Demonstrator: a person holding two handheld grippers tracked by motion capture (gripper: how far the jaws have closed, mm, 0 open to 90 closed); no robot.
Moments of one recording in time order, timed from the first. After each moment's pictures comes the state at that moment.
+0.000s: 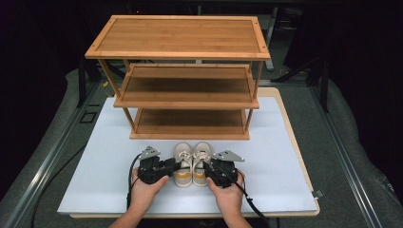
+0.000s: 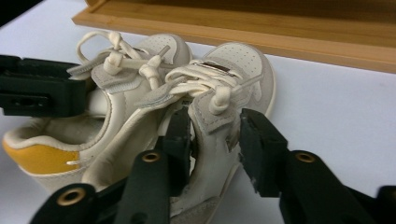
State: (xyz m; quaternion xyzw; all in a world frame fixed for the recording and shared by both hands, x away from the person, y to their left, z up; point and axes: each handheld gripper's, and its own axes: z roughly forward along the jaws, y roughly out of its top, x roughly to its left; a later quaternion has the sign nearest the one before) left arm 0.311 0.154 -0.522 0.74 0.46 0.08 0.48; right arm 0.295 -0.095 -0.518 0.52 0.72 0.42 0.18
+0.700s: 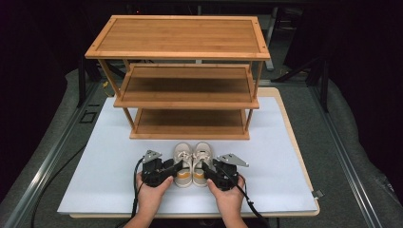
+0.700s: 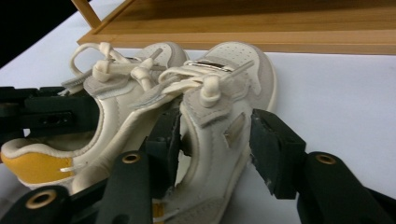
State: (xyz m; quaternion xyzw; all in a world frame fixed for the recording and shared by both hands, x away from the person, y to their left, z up) left arm 0.305 0.143 -0.536 0.70 0.53 0.10 0.48; right arm 0.293 -0.099 -0.532 0.54 0.68 0.46 0.16
